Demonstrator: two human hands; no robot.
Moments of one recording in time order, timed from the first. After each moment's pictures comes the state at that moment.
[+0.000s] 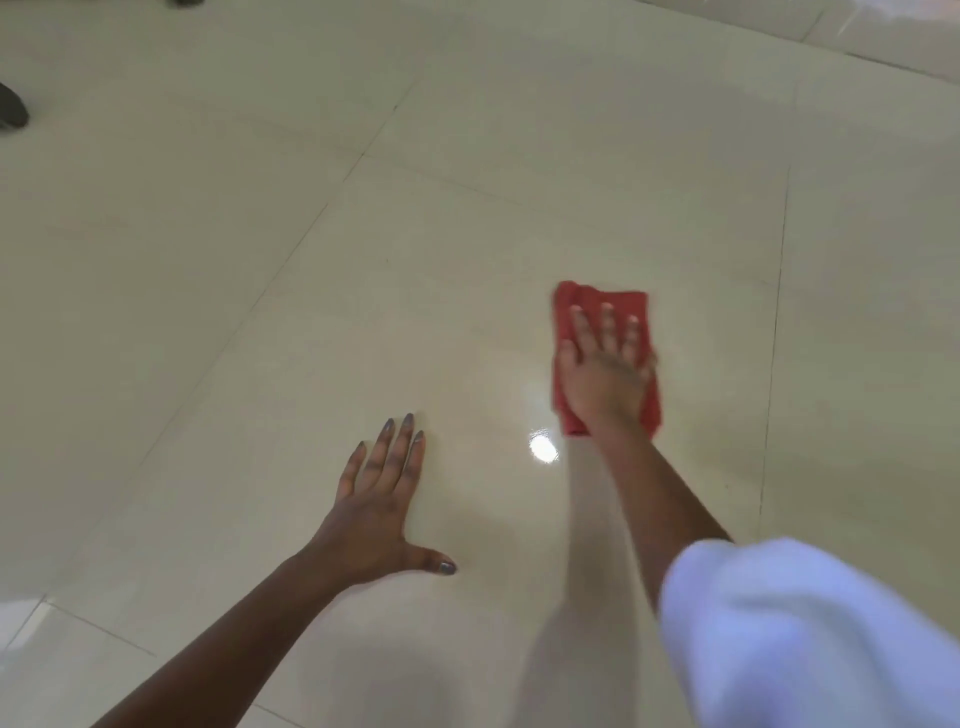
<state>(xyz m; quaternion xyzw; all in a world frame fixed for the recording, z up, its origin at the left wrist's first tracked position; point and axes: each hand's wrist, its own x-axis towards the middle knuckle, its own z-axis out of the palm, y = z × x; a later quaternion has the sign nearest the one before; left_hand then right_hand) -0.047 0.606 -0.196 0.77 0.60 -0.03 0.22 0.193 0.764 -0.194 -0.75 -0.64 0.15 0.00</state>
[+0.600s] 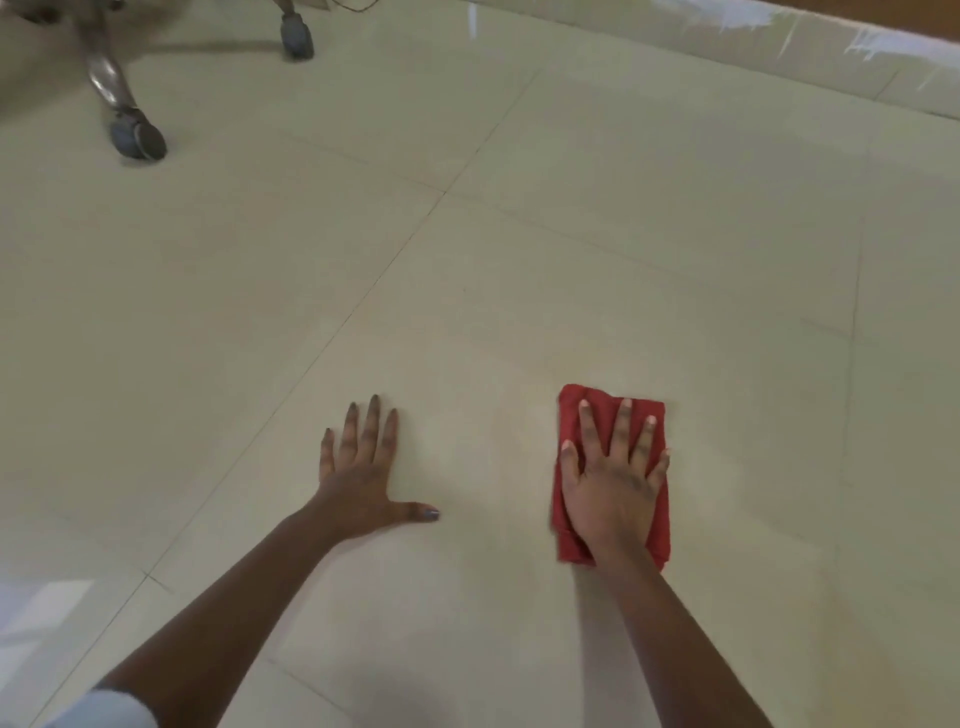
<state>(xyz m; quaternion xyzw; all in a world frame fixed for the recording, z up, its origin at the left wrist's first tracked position) -0.128 0.621 -0.178 0.66 0.71 -0.06 0.22 0.132 0.665 -0.193 -0.73 -0.68 0.10 -0.02</state>
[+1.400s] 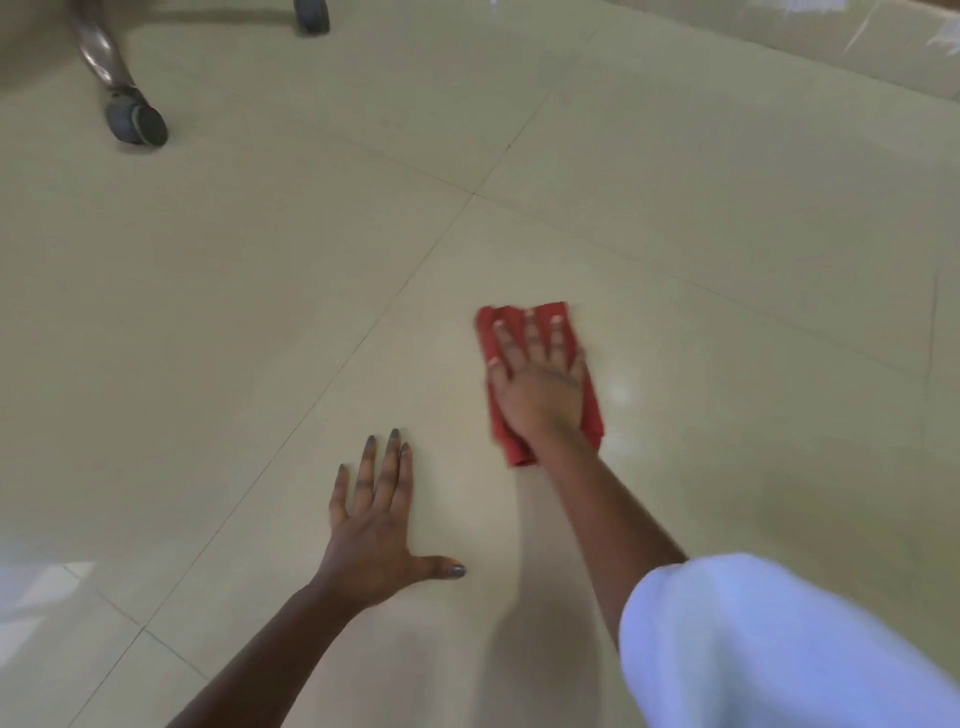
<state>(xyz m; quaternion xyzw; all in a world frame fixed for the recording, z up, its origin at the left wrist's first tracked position) -0.133 0.625 -0.200 0.65 0.72 -0.04 0.23 0.015 0.805 -0.192 -0.61 -0.77 0.15 -0.01</state>
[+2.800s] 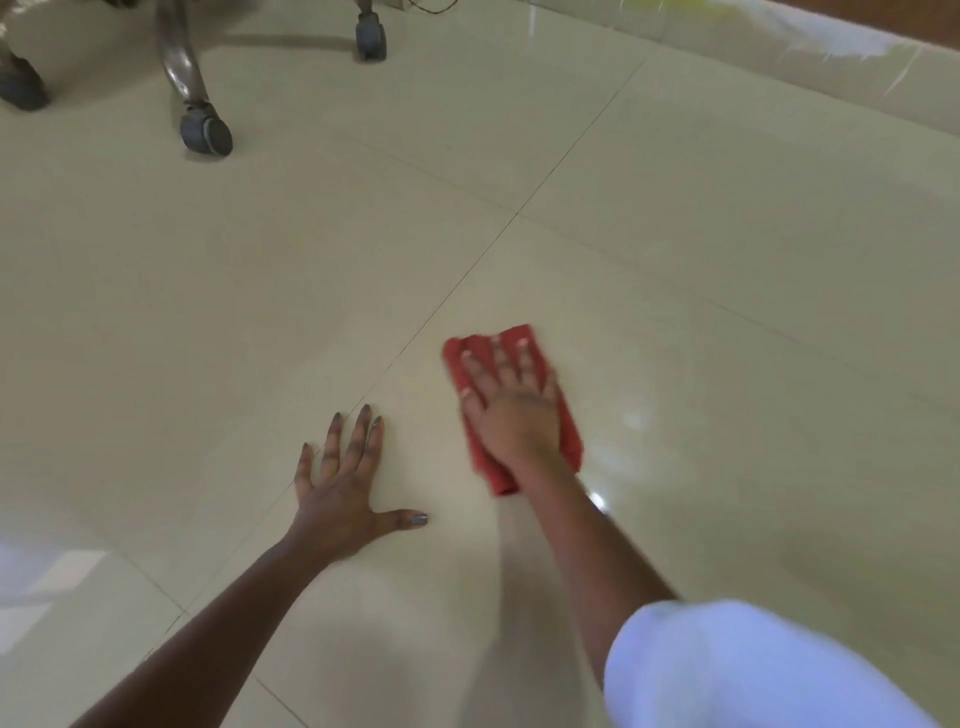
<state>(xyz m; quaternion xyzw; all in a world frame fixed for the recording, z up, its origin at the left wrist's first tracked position) -0.207 0.634 -0.193 0.59 0.78 -0.02 0.21 -0.044 0.778 -0.189 -0.53 -0.83 0.16 -0.02</state>
